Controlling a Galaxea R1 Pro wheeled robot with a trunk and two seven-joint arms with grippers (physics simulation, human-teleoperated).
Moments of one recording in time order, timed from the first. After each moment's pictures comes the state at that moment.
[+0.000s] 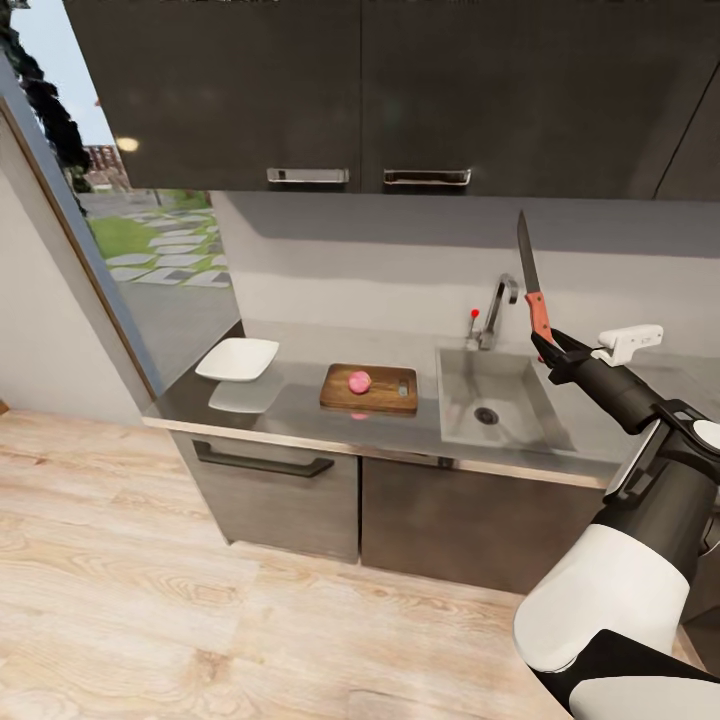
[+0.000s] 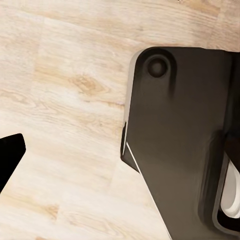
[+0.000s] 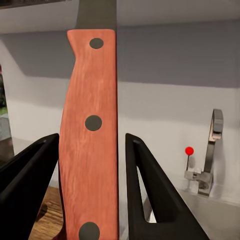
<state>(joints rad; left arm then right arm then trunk) 0.41 0.08 -0.22 -0.63 0.28 -0.36 0.19 -0.93 0.17 -0.80 -1.59 0.48 0.27 1.08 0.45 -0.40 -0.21</state>
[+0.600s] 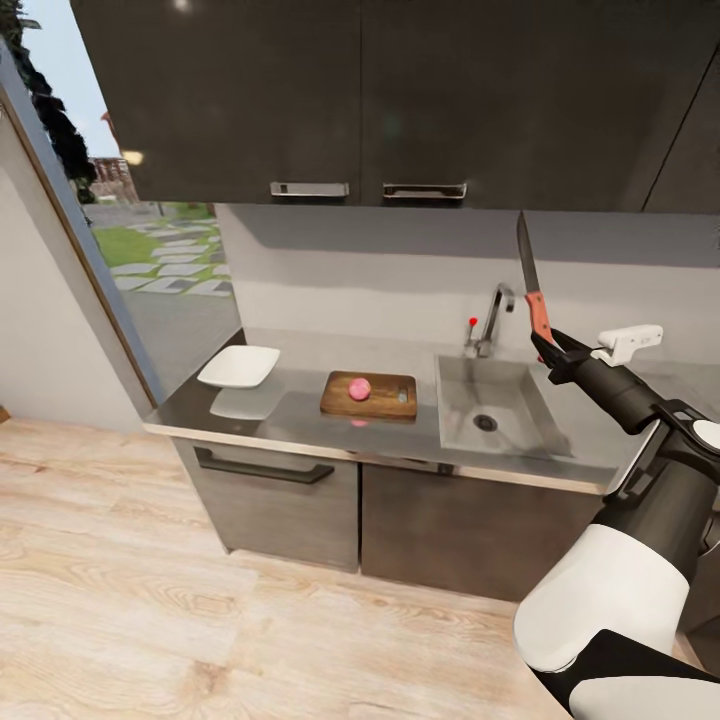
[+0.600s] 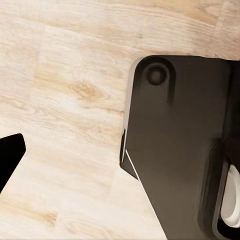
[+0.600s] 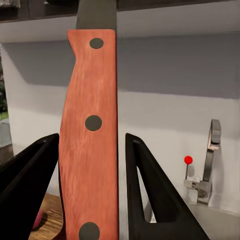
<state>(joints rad) 0.41 0.08 -0.22 -0.63 0.28 -0.36 0.19 -0.93 0.17 -0.80 -1.59 0.48 0.27 1.08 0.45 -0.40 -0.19</state>
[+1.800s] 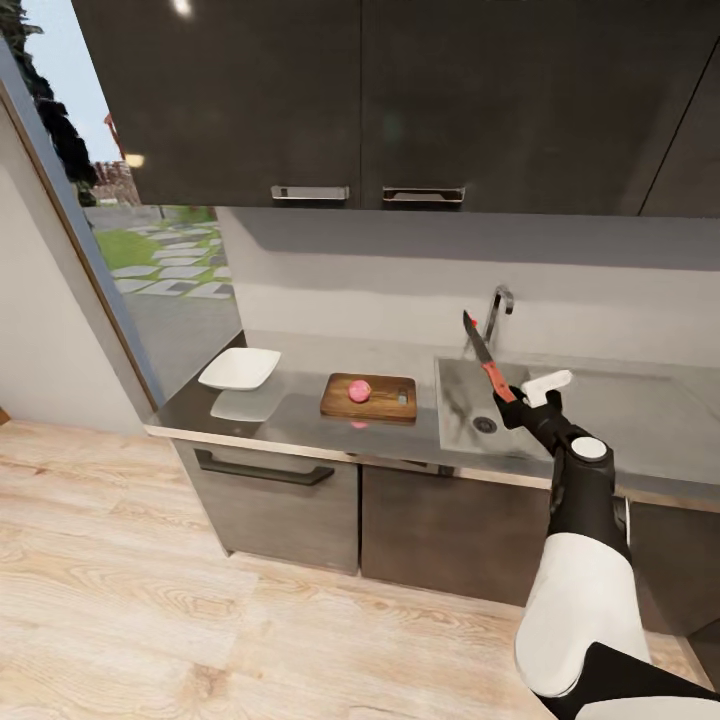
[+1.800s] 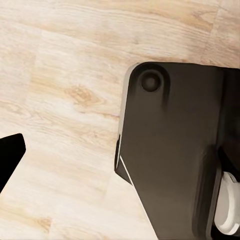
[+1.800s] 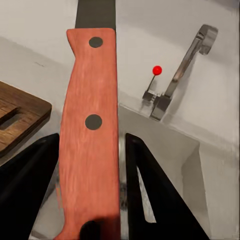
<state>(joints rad) 0.41 0.07 -0.22 -0.64 0.27 -0.35 0.19 -0.88 0.17 -0.72 -1.19 0.90 -0.04 0.66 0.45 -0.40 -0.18</state>
